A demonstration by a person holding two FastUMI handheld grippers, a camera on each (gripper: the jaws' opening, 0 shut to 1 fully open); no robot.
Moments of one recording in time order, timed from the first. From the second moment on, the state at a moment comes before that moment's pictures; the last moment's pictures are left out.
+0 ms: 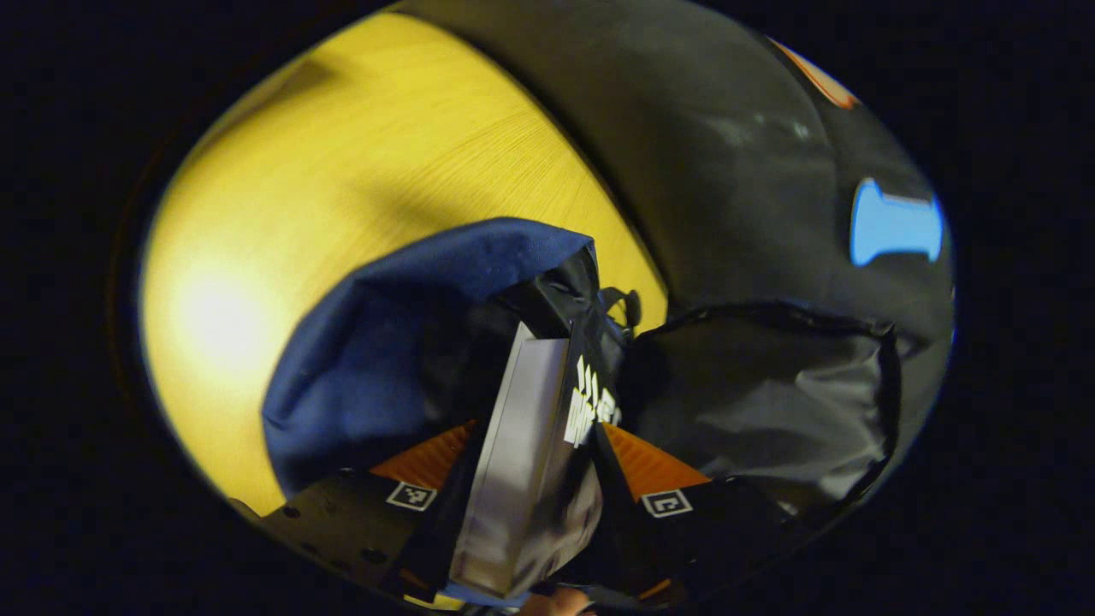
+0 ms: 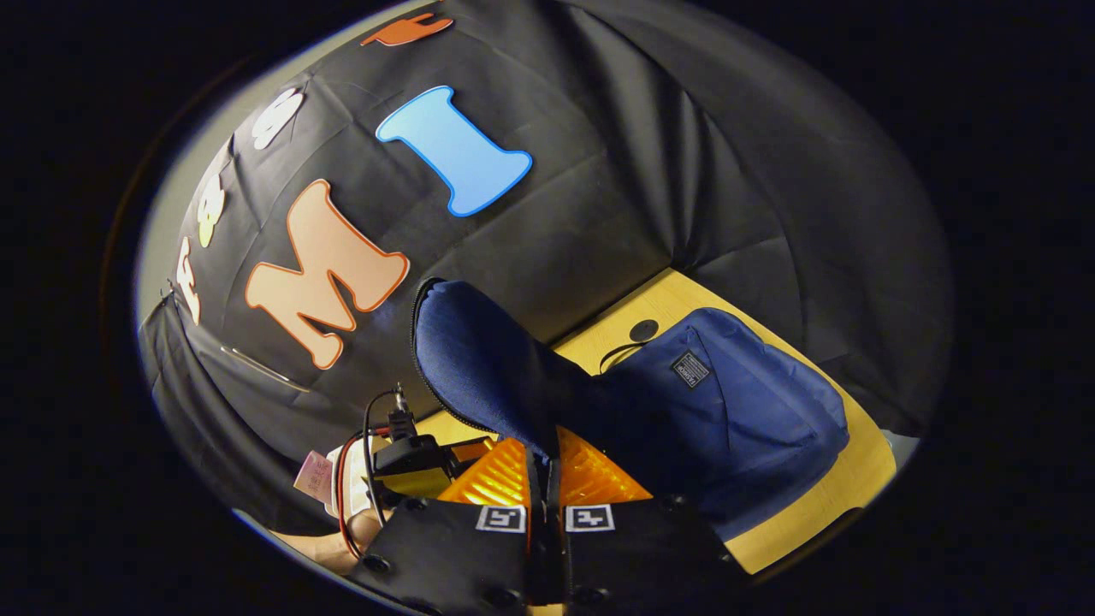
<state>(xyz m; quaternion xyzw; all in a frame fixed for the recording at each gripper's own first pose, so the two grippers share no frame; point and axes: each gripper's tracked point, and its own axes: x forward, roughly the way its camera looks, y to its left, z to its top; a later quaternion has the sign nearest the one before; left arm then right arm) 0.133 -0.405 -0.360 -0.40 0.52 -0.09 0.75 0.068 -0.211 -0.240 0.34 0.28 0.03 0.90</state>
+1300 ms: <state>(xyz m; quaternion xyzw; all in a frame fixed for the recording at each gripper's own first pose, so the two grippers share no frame) 0.131 -0.007 -0.146 0.06 0.21 -0.01 0.98 0.071 -0.204 -0.240 0.30 0.29 0.00 0.91</state>
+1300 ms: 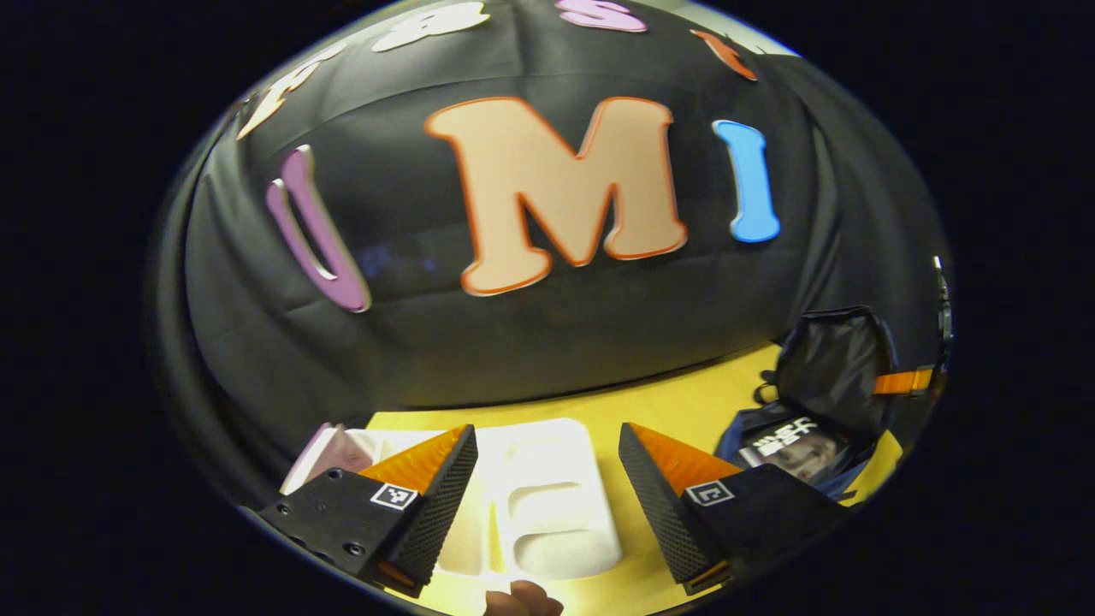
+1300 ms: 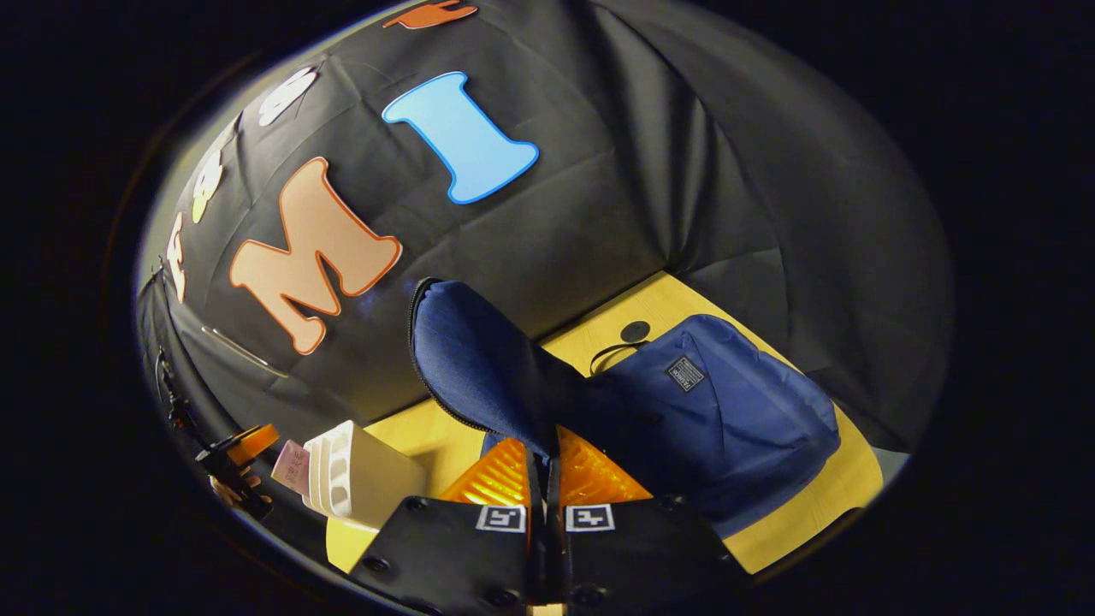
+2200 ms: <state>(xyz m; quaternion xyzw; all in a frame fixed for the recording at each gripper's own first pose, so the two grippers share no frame) 0.133 0.229 -0.221 -0.01 0.43 0.04 0.90 0.074 -0.202 -0.238 0.28 0.29 -0.02 0.91</state>
